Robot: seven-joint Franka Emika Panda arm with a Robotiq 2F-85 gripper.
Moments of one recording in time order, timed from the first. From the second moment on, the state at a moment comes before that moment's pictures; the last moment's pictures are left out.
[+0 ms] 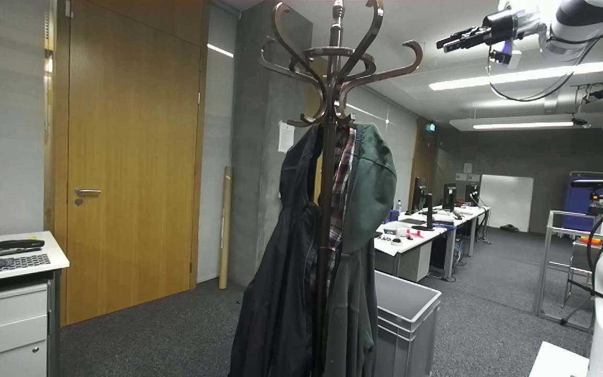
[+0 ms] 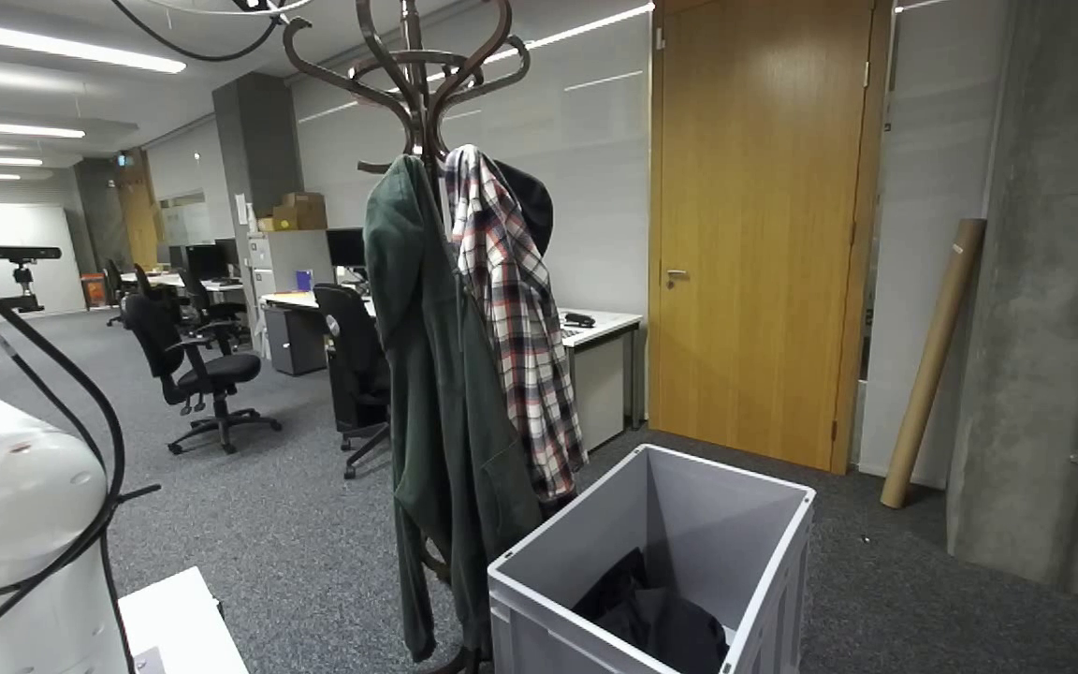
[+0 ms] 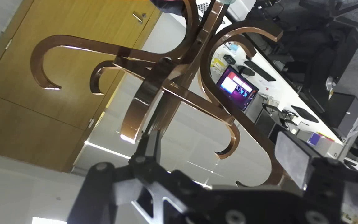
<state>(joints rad) 0.27 -0.66 -0.02 -1.75 0.31 2.34 -0.83</state>
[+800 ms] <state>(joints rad) 0.29 -0.67 -0.03 -1.76 0.31 2.36 -0.83</state>
